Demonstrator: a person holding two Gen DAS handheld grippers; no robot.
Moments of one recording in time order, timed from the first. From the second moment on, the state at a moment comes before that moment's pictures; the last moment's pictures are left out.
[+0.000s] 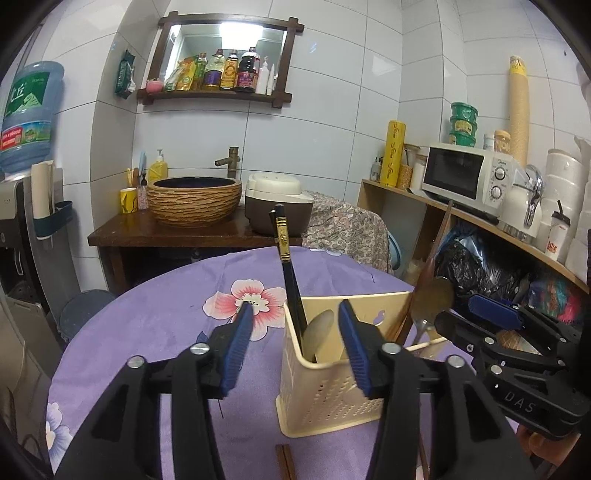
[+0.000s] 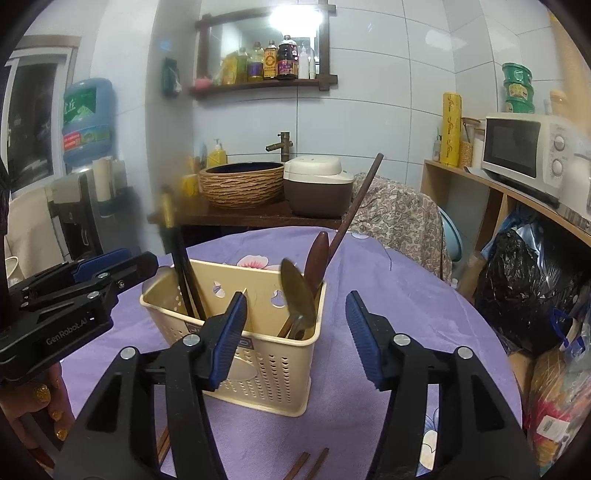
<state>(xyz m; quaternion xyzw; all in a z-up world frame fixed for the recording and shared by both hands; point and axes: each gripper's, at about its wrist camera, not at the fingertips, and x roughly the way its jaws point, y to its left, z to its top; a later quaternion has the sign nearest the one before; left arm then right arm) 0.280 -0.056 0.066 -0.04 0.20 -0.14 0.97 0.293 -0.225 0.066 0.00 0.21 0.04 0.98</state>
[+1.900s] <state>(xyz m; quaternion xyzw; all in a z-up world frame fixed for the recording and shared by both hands) 0.163 -0.046 -0.071 0.04 0.42 -0.12 0.90 0.163 -0.218 -0.078 -0.01 0.45 -0.04 0.89</state>
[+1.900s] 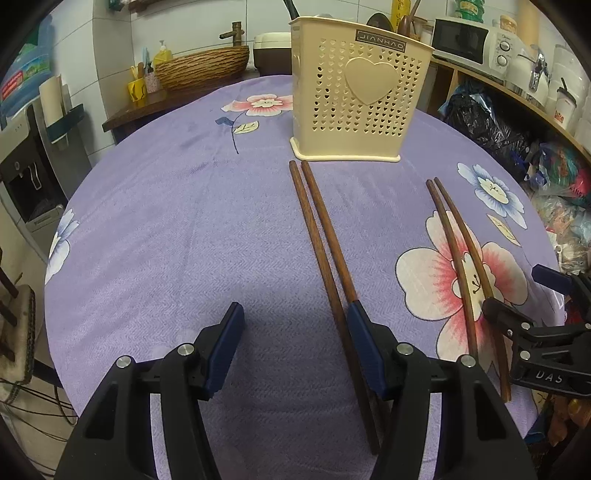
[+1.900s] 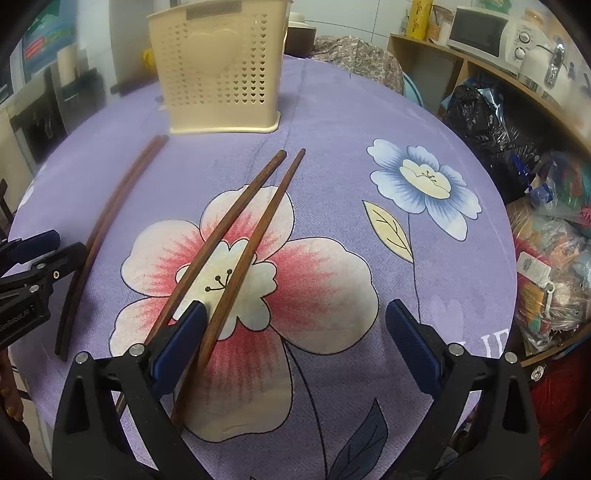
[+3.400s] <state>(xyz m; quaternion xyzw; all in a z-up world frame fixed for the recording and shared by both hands) 0.277 -0.047 -0.063 0.03 0.45 -0.11 0.88 0.278 -0.246 -0.069 0.03 0.46 0.01 0.89</state>
